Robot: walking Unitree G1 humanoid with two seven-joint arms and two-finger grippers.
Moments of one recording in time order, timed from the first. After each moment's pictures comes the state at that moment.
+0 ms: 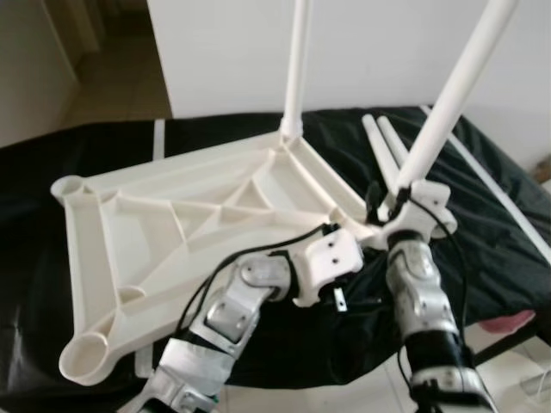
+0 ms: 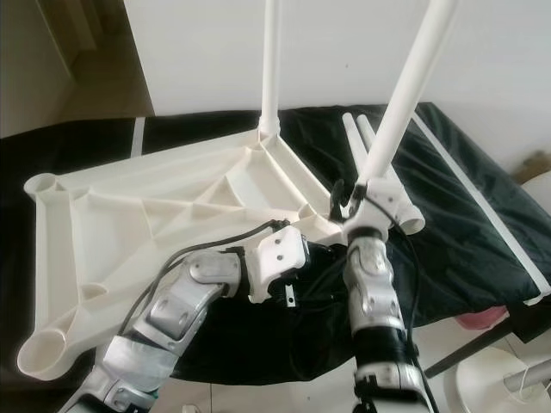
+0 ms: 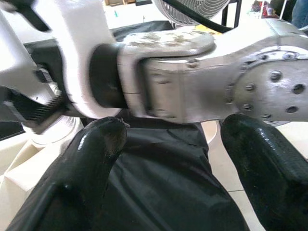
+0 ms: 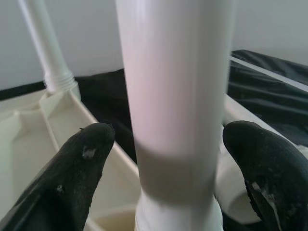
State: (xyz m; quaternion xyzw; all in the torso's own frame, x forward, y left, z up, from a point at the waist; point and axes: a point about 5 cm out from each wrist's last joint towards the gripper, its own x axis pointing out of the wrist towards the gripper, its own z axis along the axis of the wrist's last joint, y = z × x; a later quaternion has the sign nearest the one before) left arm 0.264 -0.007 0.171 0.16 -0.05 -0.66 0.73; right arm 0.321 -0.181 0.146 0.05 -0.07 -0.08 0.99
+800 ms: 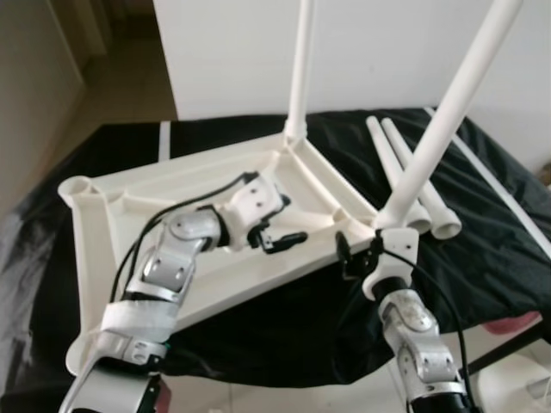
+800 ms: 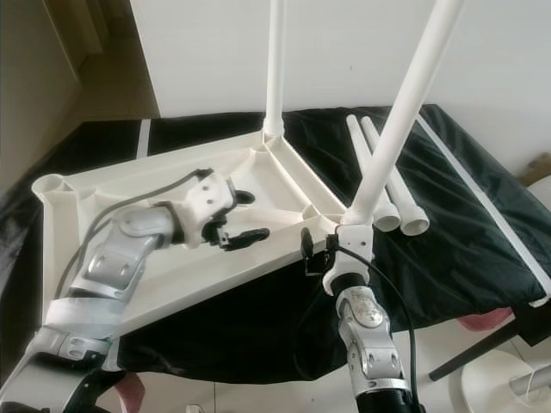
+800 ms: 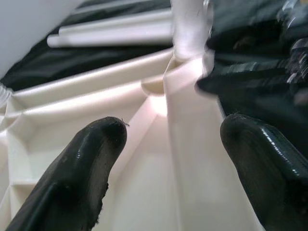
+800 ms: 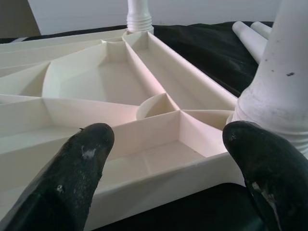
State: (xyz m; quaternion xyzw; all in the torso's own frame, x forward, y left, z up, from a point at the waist) left arm 0.328 0.091 0.189 0.25 -0.01 -0.52 0.81; right arm 0.280 -0.148 0.116 0.03 -0.02 0.05 1.00
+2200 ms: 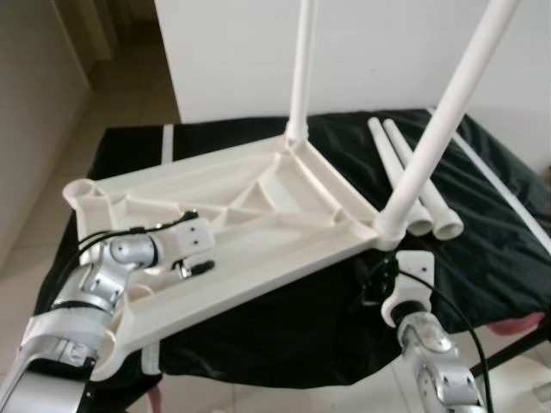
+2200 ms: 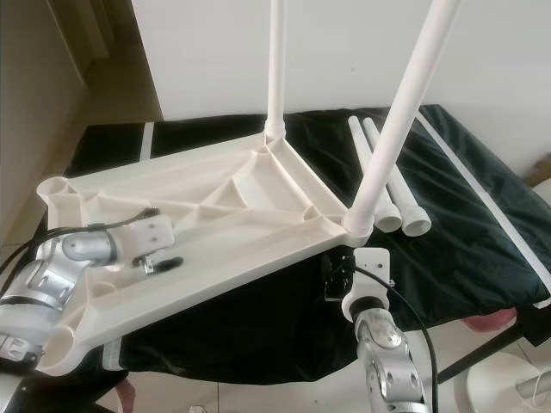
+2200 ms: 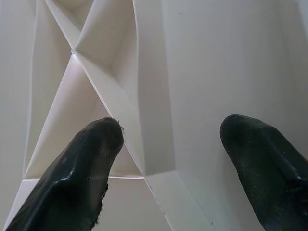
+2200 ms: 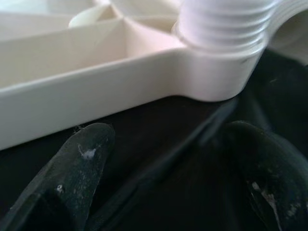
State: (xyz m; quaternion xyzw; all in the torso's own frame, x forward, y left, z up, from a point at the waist) left arm 0.333 0.182 0.139 0.45 0.13 -0.44 0.77; right arm 0.266 -0.172 0.083 0.01 0.10 0.00 1.00
